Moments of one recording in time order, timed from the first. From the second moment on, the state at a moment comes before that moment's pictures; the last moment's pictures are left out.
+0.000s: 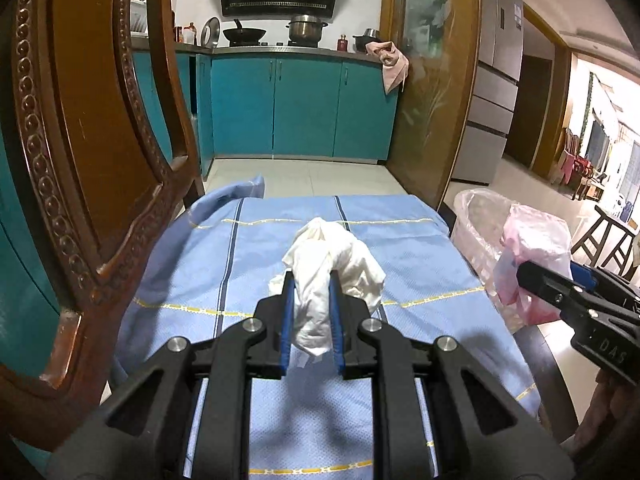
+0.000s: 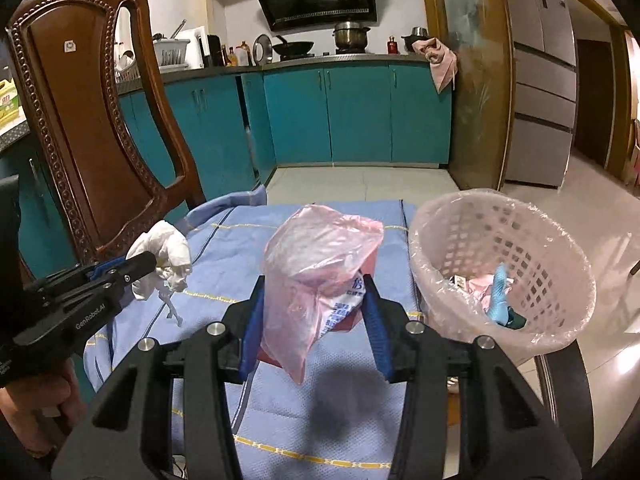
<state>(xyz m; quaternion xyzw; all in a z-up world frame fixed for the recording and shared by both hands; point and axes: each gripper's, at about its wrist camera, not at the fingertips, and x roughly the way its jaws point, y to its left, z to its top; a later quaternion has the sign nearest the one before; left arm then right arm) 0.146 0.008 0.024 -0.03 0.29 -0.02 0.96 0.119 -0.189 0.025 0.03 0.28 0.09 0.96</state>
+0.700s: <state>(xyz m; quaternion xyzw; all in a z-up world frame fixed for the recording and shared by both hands) 0.145 0.005 0.021 -0.03 0.30 -0.02 0.95 0.168 -0.311 0.044 0.14 0.19 -0.03 0.97</state>
